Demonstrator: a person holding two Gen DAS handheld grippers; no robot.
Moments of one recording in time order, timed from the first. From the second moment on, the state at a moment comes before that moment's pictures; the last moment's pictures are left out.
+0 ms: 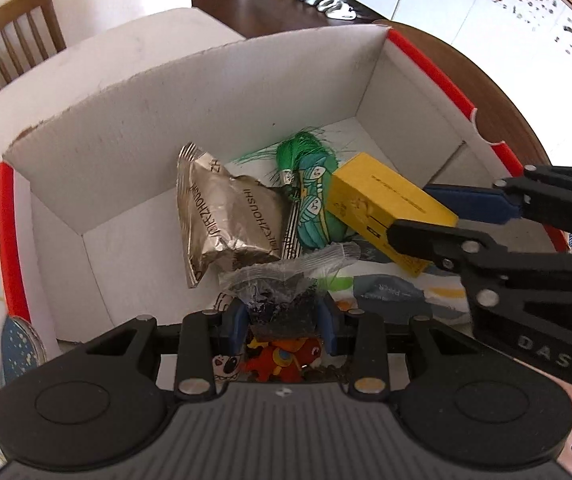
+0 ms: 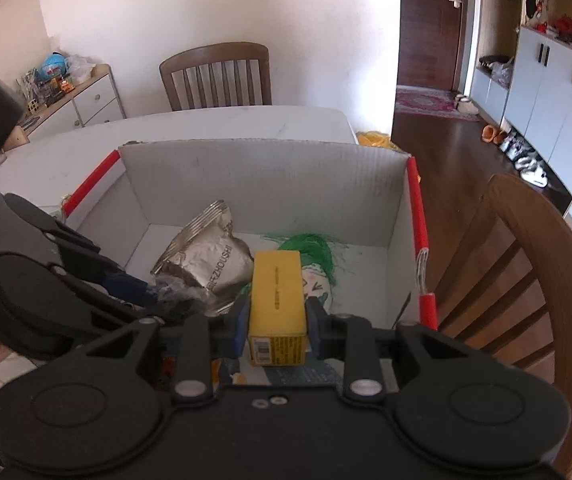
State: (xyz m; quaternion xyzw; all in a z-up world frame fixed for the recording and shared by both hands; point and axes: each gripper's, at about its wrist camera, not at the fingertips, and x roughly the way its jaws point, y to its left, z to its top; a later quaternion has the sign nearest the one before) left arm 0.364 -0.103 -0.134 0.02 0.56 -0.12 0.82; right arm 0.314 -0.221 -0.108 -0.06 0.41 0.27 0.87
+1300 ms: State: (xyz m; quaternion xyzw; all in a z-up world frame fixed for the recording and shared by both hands) left arm 0.278 -0.043 -0.048 -0.07 0.44 -0.12 0.89; right arm 0.262 -0.235 -0.039 -0.02 0.36 0.29 0.89
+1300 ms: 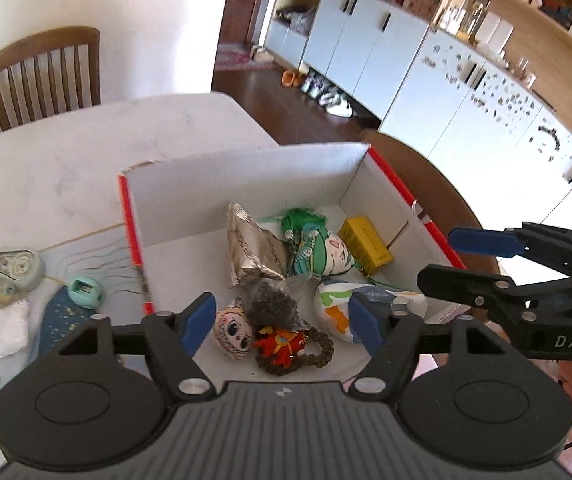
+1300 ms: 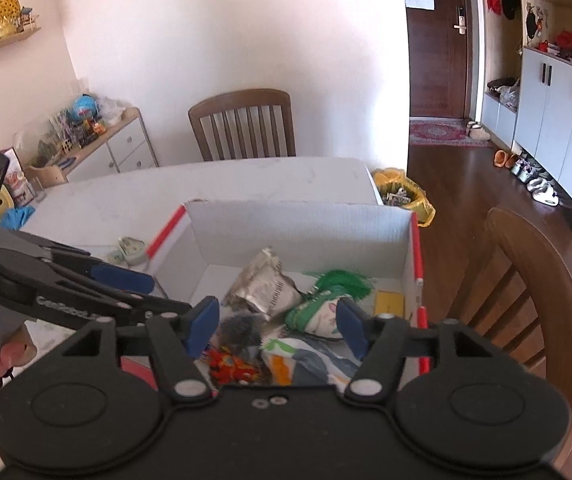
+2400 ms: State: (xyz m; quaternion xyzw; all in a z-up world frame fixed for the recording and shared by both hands) left arm 0.249 0.182 -0.064 -0.09 0.41 -0.05 0.91; right arm 0.208 -0.030 -0.051 -0.04 0.37 0.33 0.87
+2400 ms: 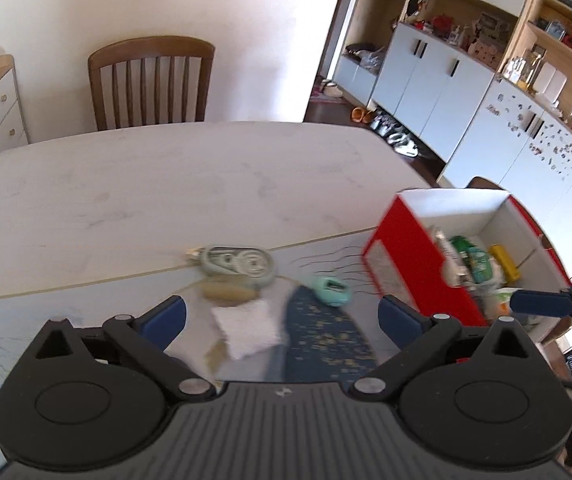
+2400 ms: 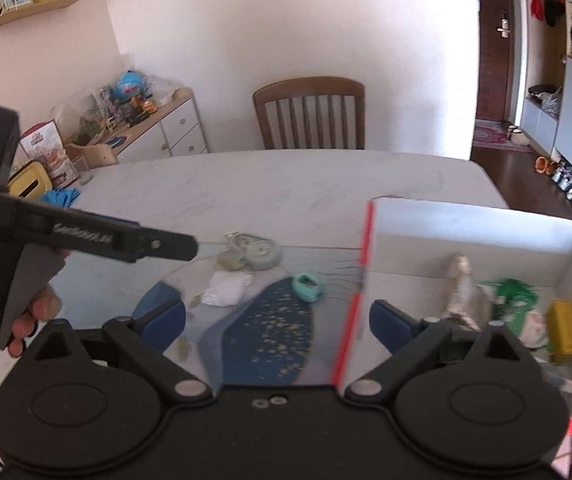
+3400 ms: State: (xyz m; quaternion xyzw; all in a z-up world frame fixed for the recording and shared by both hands) left arm 0.292 0.224 -0.160 -0.02 0.37 -0.04 0.93; right arm 0.280 0.070 -0.120 -0.05 0.42 0.23 0.88
